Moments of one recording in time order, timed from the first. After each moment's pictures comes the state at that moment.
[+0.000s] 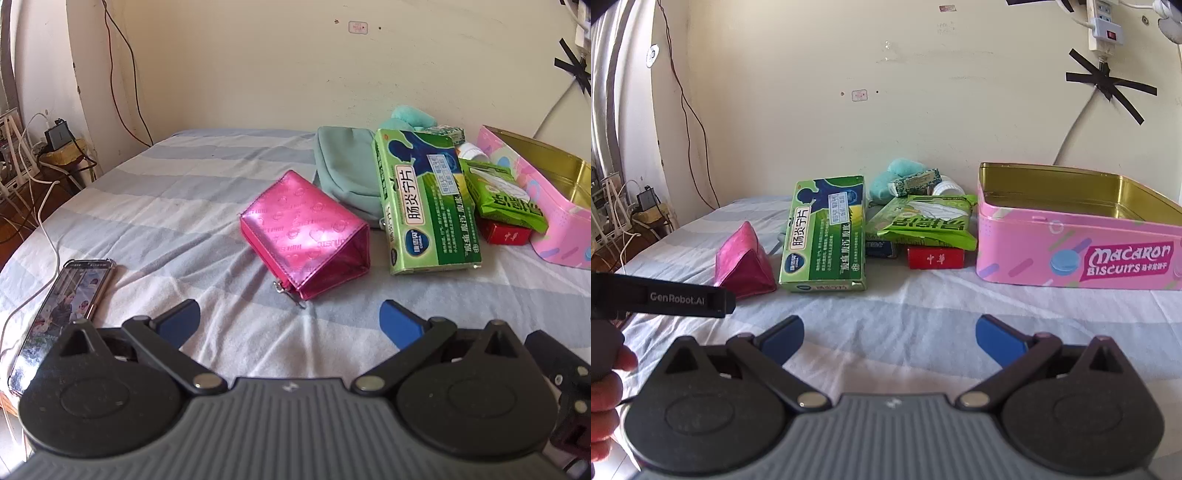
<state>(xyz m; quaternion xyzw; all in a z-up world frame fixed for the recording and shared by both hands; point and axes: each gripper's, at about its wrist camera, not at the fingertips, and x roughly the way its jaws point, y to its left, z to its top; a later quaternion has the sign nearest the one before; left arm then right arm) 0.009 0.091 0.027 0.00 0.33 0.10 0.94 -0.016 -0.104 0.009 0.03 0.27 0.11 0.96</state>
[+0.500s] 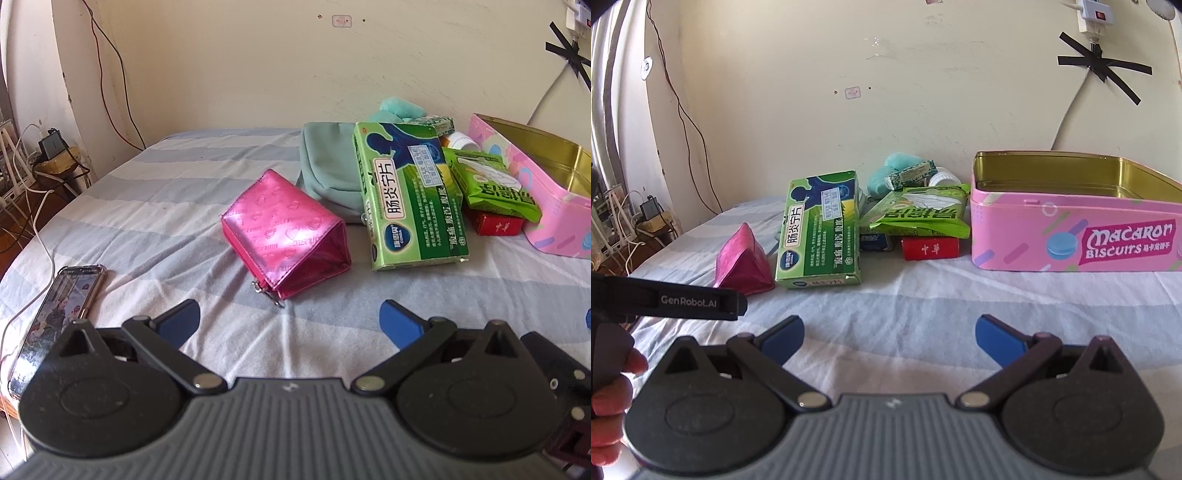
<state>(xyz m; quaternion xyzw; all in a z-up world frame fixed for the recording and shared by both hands) 0.014 0.073 0.028 0.02 0.34 0.10 0.93 -0.016 -0.116 0.004 0.06 0.27 0.12 0.95</state>
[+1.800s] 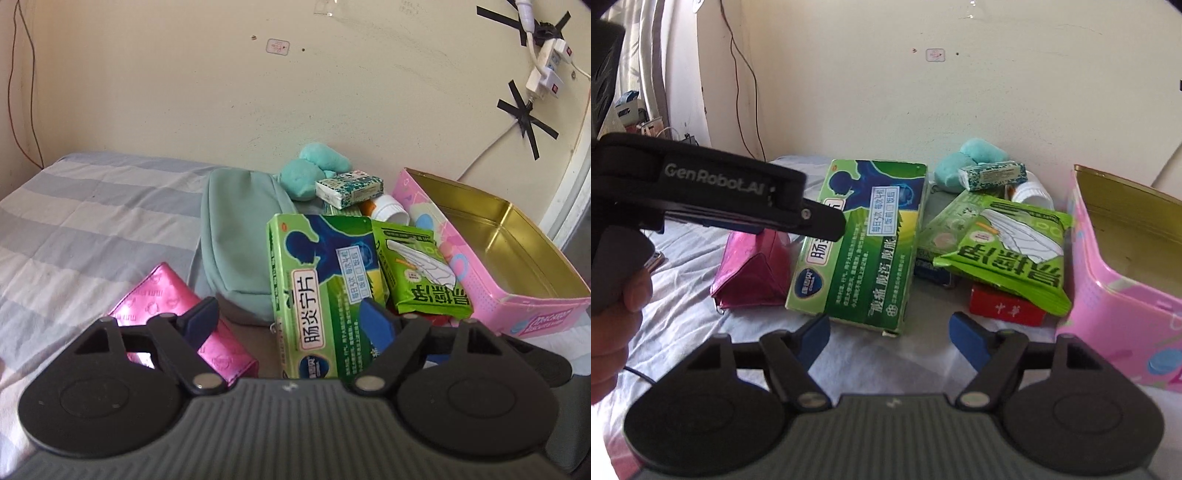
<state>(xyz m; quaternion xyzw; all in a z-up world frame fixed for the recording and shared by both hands) 0.096 0.072 0.053 -0.06 0.32 -0.06 0.94 0.083 -0.069 0.004 -0.06 0.32 0.23 0.92</state>
